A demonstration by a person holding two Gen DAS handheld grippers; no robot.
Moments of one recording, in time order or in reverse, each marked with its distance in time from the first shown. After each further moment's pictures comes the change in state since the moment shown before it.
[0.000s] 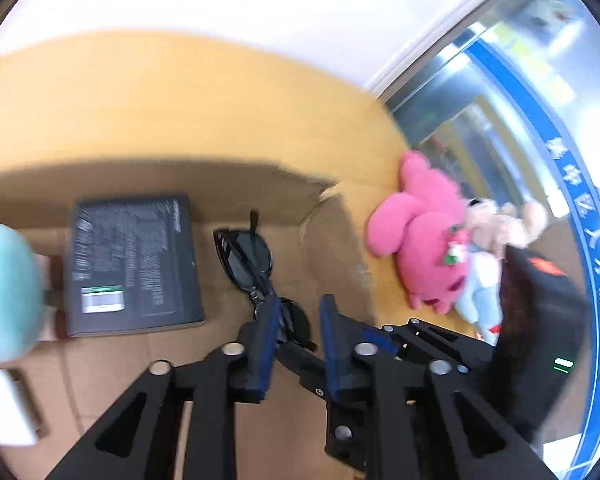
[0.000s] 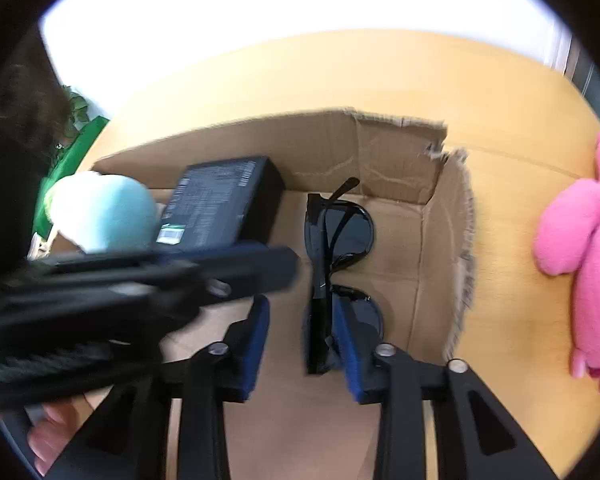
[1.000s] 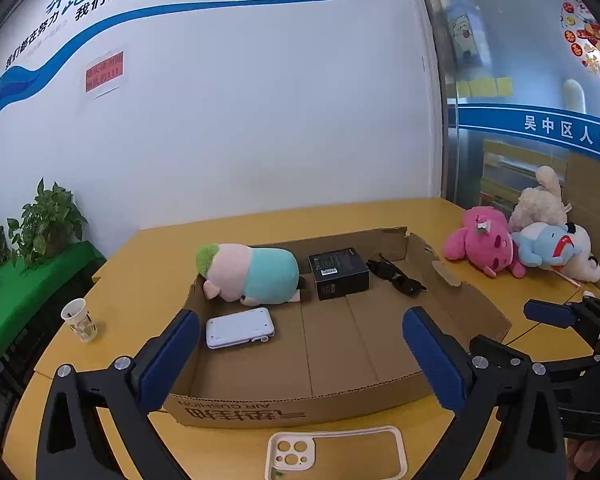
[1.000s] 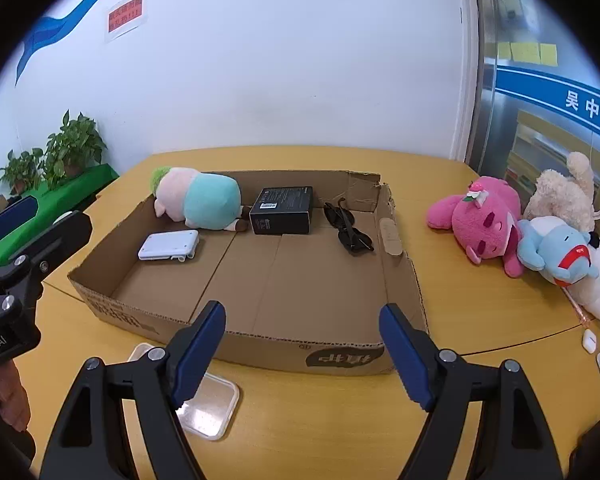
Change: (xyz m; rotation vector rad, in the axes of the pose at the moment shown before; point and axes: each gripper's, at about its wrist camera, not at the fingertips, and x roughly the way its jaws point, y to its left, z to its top) left arm -0.222 -0.031 -0.287 0.303 -0.647 0.558; right arm -0.134 0.150 -0.214 -0.041 -0.470 -0.261
